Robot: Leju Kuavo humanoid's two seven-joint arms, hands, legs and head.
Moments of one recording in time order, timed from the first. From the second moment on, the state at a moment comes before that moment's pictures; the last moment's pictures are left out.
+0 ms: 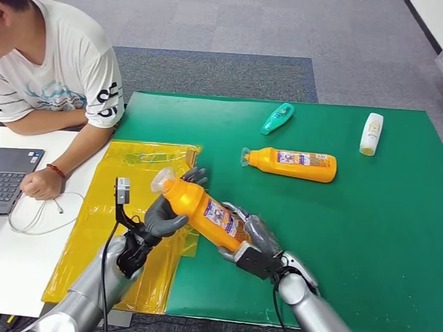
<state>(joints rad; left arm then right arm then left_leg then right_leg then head) -0.35 -0.01 -0.39 -1.00 0.49 -0.75 -0.38 -0.22 0.08 0.50 -1.11 0.39 -0.14 -0.52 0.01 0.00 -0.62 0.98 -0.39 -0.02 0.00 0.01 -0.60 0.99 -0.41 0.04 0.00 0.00</state>
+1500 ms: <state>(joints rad) -0.38 -0.05 -0.40 -0.94 0.44 -0.79 -0.42 -0.22 0.08 0.52 -1.14 0.21 0.12 -0.51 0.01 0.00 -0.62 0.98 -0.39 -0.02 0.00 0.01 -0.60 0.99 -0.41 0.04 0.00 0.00</state>
